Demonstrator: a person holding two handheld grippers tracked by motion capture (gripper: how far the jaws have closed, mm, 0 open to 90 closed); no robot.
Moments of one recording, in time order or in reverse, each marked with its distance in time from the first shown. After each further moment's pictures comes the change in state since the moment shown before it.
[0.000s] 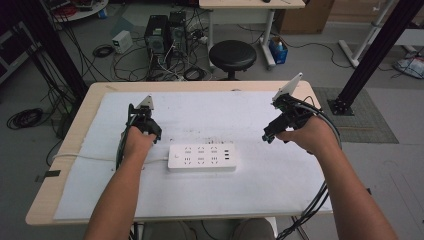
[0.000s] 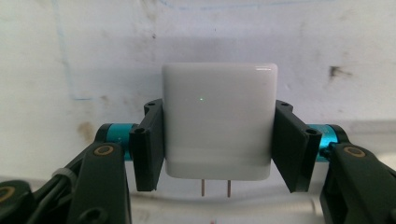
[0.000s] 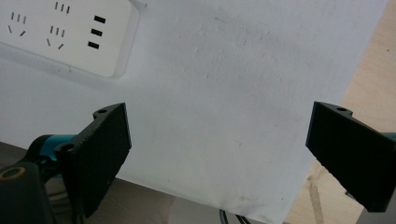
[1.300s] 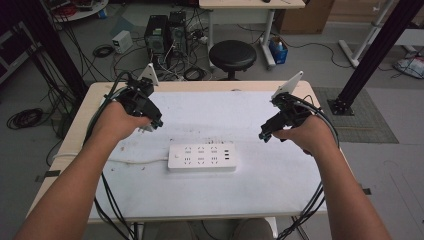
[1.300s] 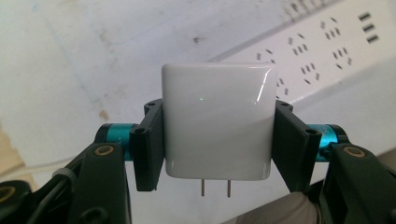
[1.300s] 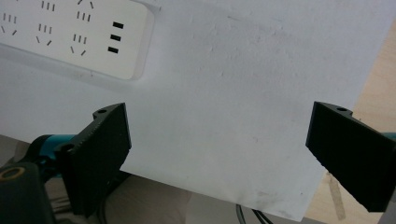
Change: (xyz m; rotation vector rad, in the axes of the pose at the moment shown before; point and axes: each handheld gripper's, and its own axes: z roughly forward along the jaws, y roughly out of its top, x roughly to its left) left arm -0.027 -0.034 -0.144 -0.070 -0.147 0.403; right arm 0.006 0.001 -0.007 0.012 0.053 0.057
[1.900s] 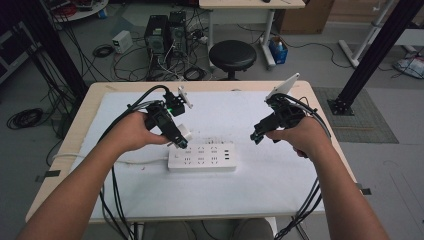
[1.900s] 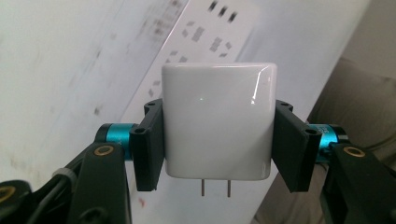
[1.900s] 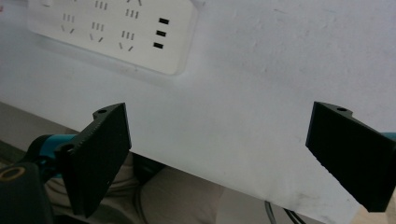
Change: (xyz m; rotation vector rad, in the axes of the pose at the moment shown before) left arm -0.060 -0.009 0.007 -0.126 -0.234 0.567; right arm 0.013 0.001 0.001 0.018 0.154 0.007
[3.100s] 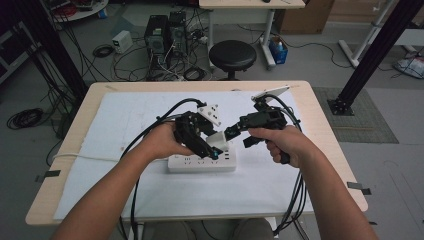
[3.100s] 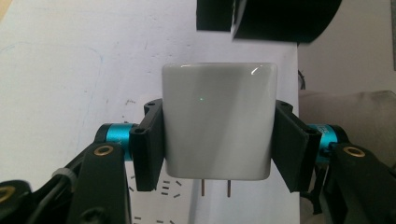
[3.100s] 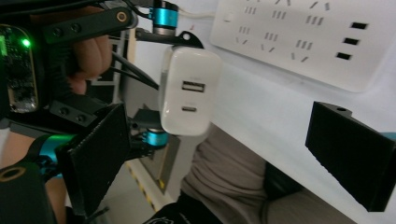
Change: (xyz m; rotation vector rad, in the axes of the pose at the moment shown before) left arm -0.039 0.027 0.035 -0.284 -0.096 0.359; right arm 0.022 0.002 0.023 -0.030 0.627 0.053
